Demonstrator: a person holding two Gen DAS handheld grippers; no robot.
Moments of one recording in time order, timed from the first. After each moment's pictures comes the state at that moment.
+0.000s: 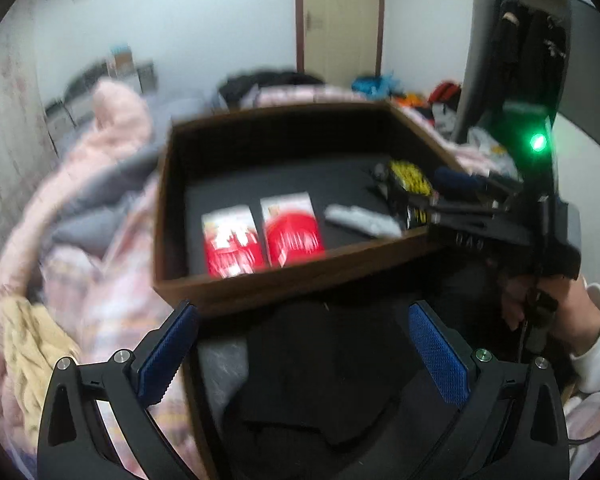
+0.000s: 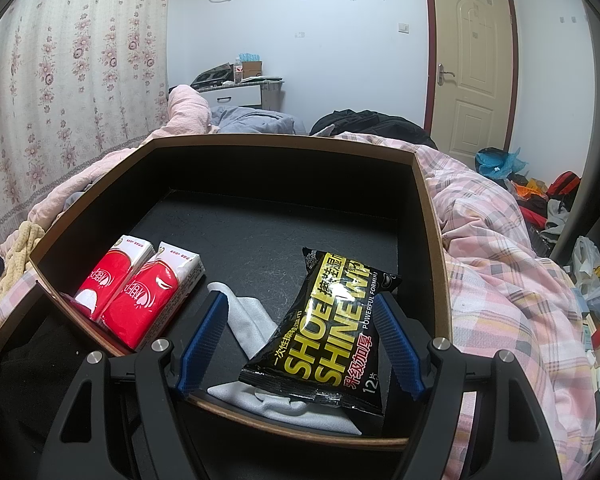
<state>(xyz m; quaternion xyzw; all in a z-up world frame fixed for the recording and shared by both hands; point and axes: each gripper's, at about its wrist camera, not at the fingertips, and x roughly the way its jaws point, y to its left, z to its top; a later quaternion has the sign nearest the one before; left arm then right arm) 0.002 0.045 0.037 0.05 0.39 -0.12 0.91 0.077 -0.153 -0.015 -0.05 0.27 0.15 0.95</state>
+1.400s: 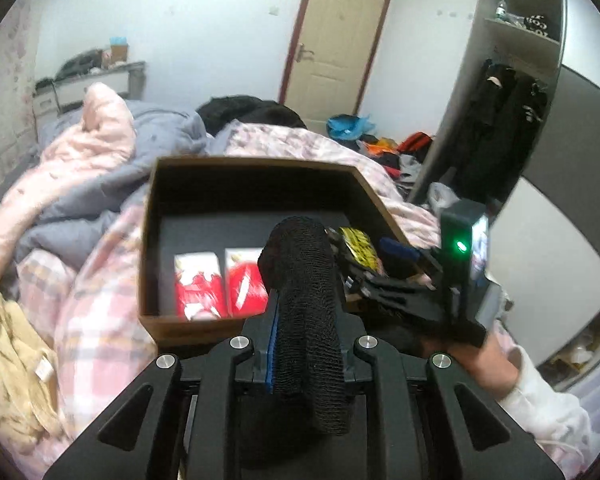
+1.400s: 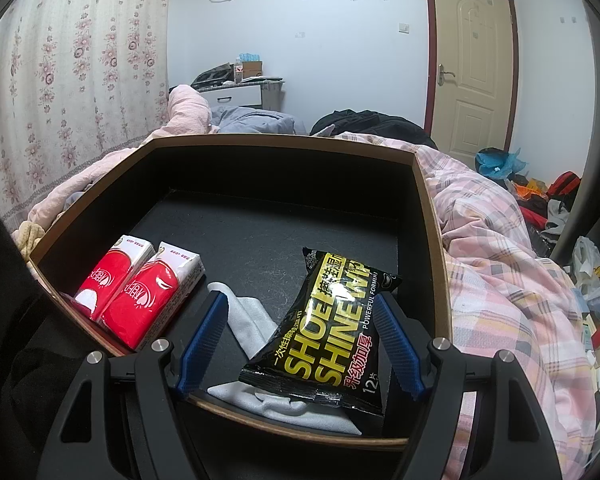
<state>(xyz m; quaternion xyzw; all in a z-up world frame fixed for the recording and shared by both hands) -0.011 0.051 0.096 -0.04 0.33 -0.17 0.93 0.076 -0.150 -0.016 -0.05 0.27 0.15 0.95</state>
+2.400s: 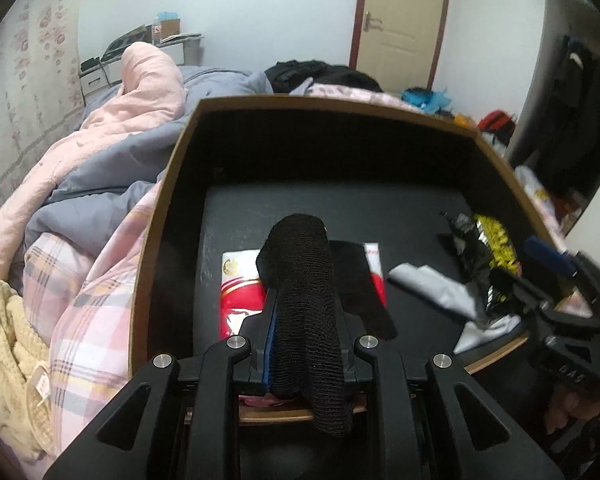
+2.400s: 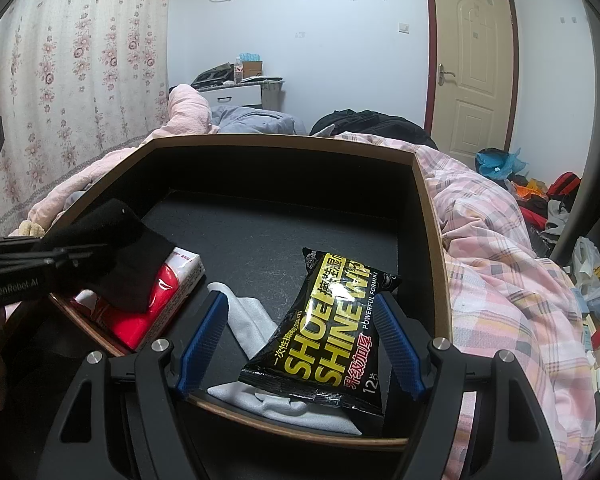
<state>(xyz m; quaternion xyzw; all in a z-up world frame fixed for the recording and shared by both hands) 0.089 0.056 0.010 -0.01 0.39 -0.04 0.92 0.076 -0.150 -0.015 -0.05 0.27 0.15 0.95</state>
